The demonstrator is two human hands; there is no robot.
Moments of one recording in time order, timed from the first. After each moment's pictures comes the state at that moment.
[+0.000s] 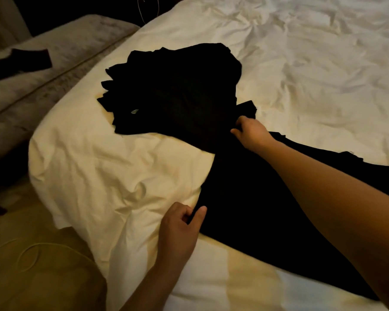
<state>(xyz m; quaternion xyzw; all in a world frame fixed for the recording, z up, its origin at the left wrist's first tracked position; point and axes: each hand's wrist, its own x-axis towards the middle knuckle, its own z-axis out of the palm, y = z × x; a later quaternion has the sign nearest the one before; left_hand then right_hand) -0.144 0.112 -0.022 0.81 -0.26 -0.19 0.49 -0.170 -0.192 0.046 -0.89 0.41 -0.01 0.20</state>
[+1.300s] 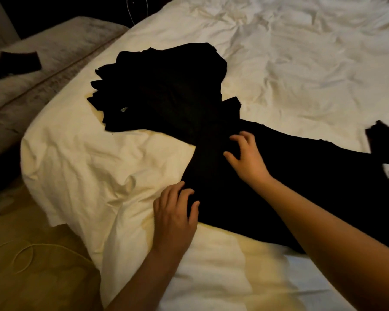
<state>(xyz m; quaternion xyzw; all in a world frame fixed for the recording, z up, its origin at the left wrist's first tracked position) -0.161 0.111 -0.025 0.81 -0.47 0.05 0.35 -0.249 -0.119 0.013 -0.85 0.42 -0.16 0.27</state>
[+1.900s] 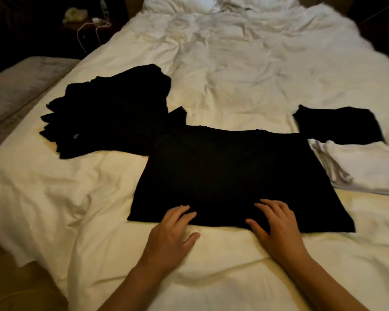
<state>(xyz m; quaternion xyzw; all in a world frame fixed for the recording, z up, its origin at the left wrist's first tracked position) -0.230 0.108 -0.031 0.71 -0.65 -0.01 0.27 -0.497 -0.016 -0.029 -0.84 0.50 -0.20 0.05</state>
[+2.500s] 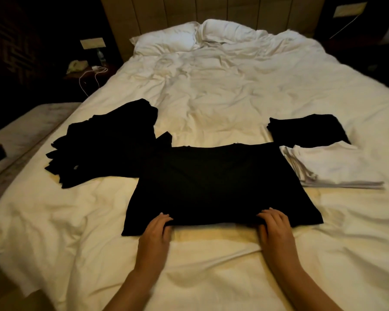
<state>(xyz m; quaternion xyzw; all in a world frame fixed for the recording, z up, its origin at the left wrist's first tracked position) -0.241 0.101 -0.022 0.78 -0.51 -0.09 0.35 -0.536 -0.002 -0.038 -0.77 0.53 -0.34 0.06</state>
